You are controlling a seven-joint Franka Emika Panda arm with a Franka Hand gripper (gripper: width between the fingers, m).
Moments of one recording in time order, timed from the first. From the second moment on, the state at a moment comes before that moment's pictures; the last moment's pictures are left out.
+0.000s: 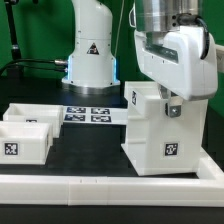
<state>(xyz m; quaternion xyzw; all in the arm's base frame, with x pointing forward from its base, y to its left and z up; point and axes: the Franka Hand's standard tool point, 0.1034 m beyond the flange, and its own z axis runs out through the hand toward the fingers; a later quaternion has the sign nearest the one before) 0.590 0.089 0.101 -0.75 0.66 0.05 0.06</state>
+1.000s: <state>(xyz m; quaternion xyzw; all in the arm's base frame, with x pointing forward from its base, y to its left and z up) 0.637 0.088 0.097 -0.74 0.67 0.04 0.07</state>
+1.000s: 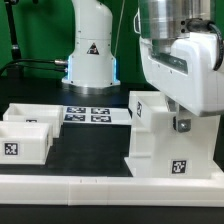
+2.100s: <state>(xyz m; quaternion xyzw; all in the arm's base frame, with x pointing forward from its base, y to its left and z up) 0.647 0.090 0.097 -0.73 0.68 0.04 0.07</state>
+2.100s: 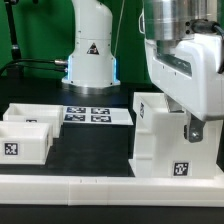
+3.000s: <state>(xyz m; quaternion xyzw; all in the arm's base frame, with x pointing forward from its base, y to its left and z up) 0.569 0.079 0.135 -0.85 0.52 0.03 0.08</state>
